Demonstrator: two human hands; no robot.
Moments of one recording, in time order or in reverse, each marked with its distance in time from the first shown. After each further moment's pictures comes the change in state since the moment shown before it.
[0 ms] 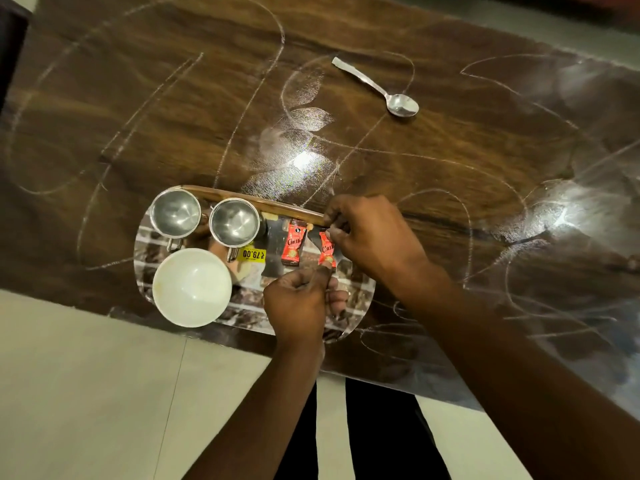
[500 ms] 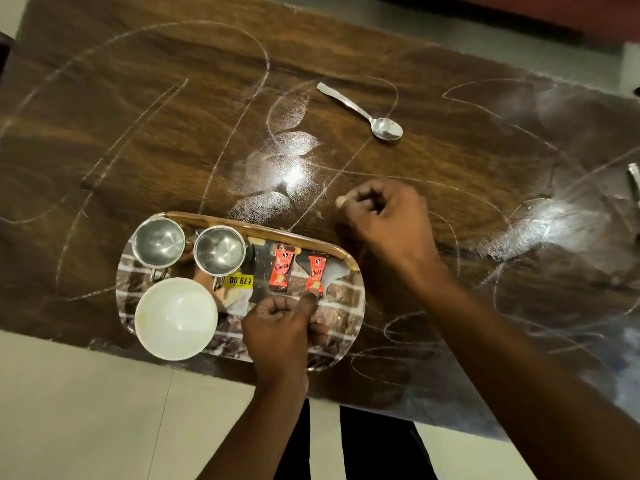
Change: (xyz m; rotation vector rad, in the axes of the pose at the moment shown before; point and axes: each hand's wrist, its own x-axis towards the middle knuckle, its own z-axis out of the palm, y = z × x) left_hand -0.005 0.007 -0.006 0.089 0.077 0.088; right_hand 0.016 0.016 -0.032 0.466 0.281 0.311
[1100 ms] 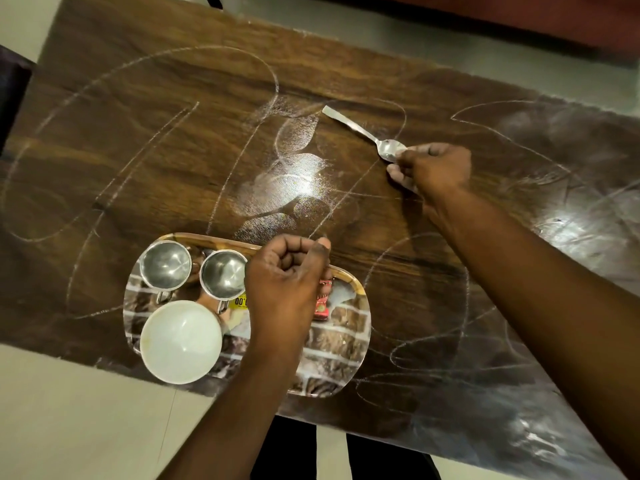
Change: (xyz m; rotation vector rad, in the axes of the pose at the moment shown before) left_hand 0.015 0.089 0.029 0.024 -0.234 0.281; right_hand 0.120 -0.002 -0.033 0.485 0.255 0.465
